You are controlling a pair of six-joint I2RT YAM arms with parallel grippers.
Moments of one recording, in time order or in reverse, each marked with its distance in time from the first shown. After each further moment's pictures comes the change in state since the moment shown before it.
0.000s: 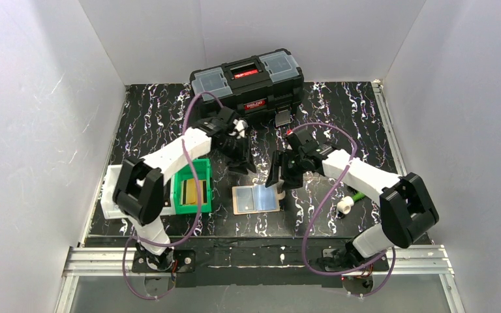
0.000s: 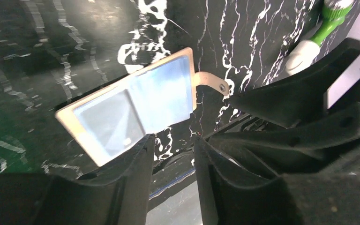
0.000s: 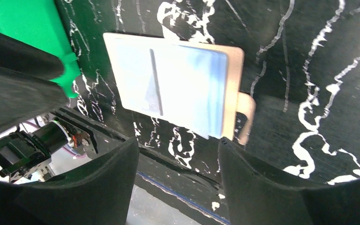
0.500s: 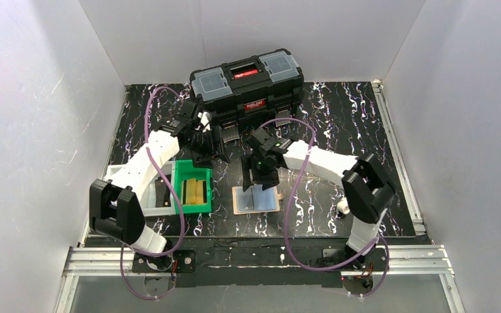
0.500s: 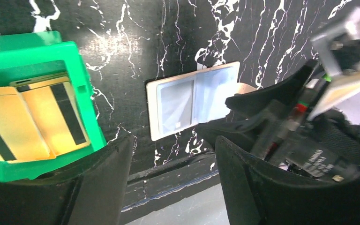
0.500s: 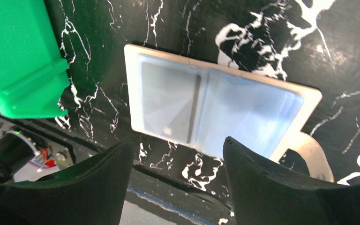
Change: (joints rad) left arm 0.230 -0.242 -0.077 -0.146 -0.108 0.068; right arm 0.210 0.296 0.322 -0.122 0.143 -0.014
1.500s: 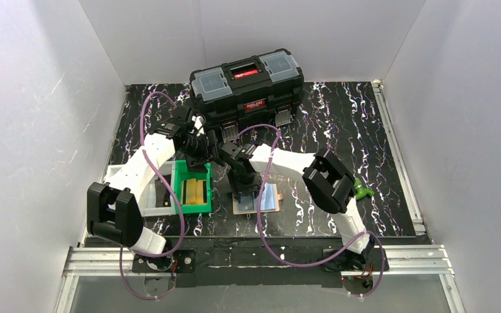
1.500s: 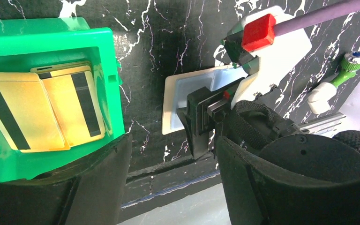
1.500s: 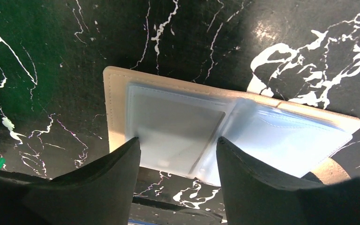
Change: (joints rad) left arm 0.054 -0.042 -0.061 -0.015 0.003 0.015; right arm 0.162 0.335 0.314 -0.233 0.193 -0.037
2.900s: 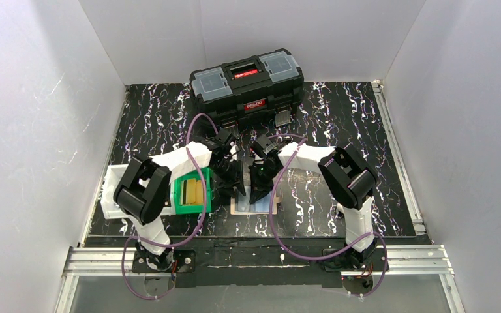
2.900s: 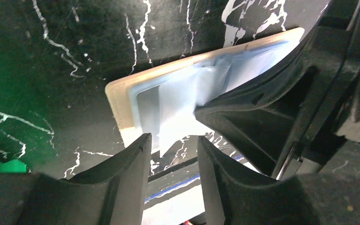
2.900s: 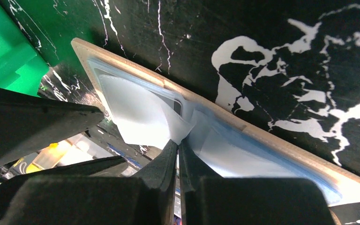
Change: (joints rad) left arm -0.255 0.258 -0.117 0.183 0.065 -0.076; right arm -0.220 -0.109 -0.341 0.320 -0.507 0.009
